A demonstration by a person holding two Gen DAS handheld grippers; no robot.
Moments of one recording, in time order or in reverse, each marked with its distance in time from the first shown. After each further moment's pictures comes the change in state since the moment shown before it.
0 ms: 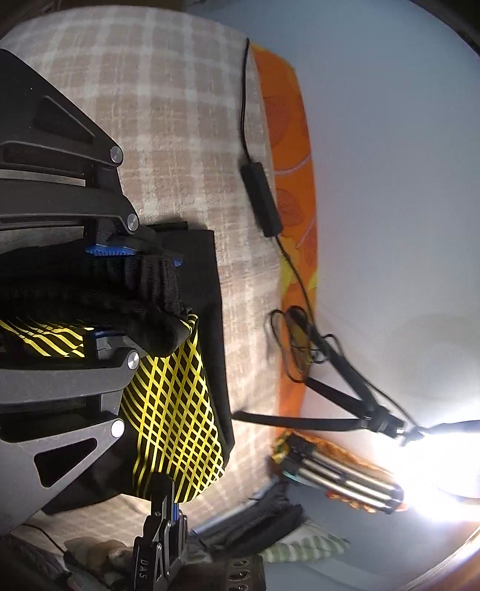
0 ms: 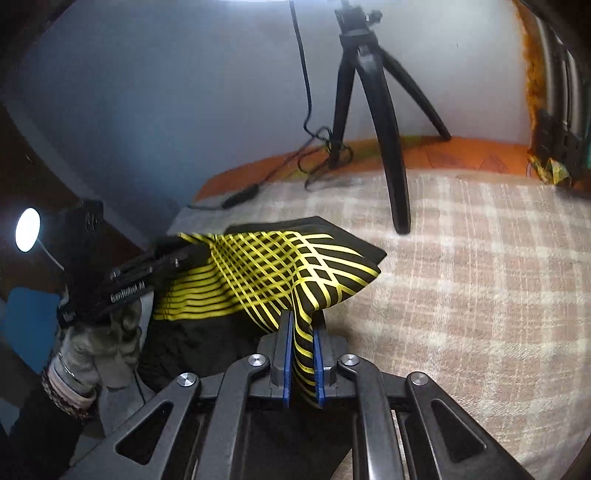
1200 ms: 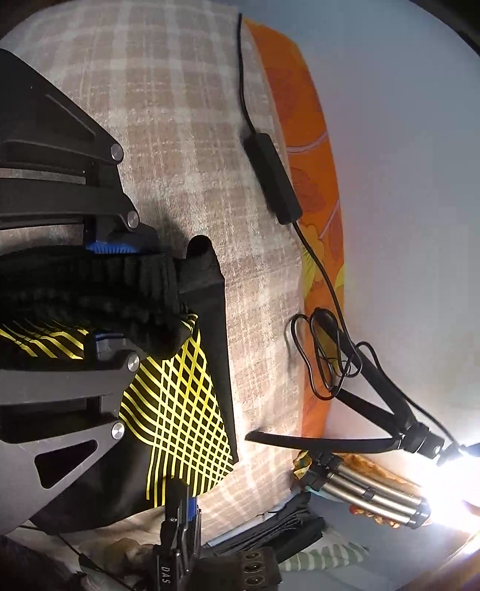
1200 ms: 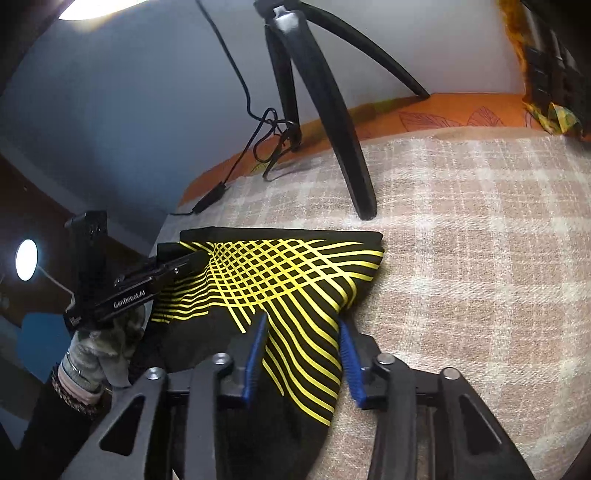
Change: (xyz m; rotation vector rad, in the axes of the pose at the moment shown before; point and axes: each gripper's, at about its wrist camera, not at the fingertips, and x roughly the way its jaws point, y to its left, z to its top) left arm 0.035 -0.001 0.009 0.021 0.080 -0.006; right arm 0.019 -0.054 0.001 0.117 0.027 0.086
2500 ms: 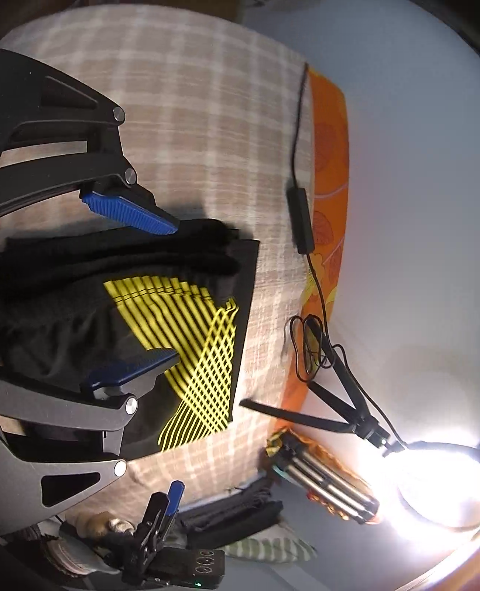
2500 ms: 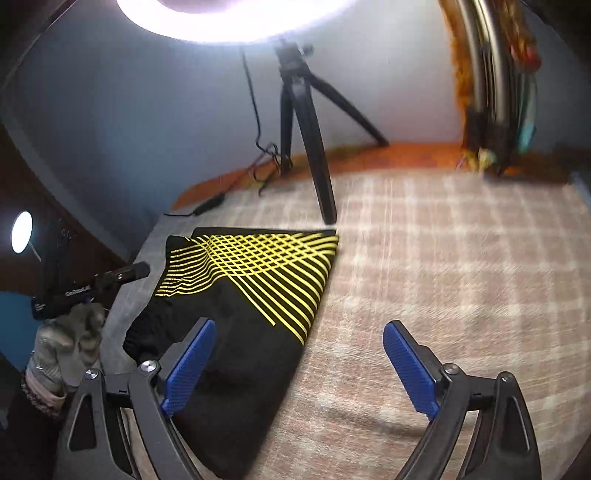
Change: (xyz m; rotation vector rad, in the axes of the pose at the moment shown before) left arm -0.071 0.007 -0.026 -0.189 -0.012 -0.027; right arm -0.078 0.012 -0.032 -0.068 -0.093 -0.143
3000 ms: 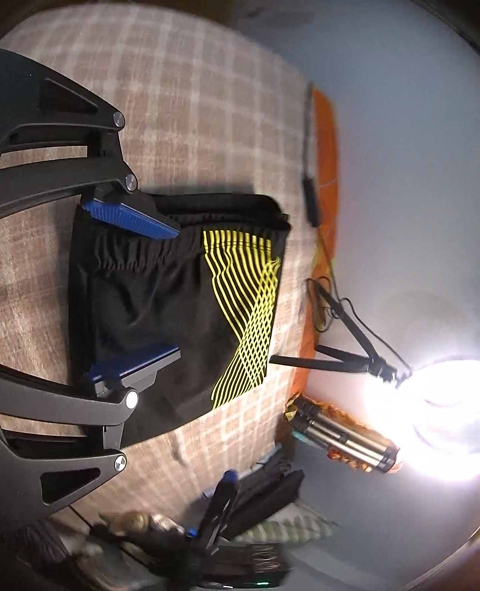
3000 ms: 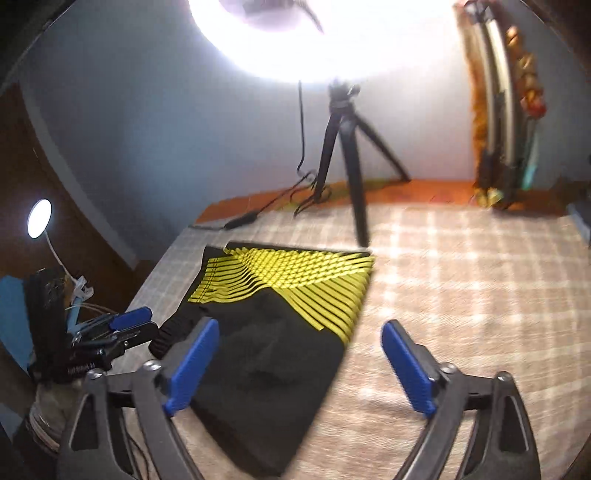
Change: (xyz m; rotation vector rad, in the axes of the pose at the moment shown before) left arm -0.048 -0.036 -0.074 0.025 -0.104 -0.017; right arm -0.038 0.046 -0.019 -0.095 -0.150 -0.010
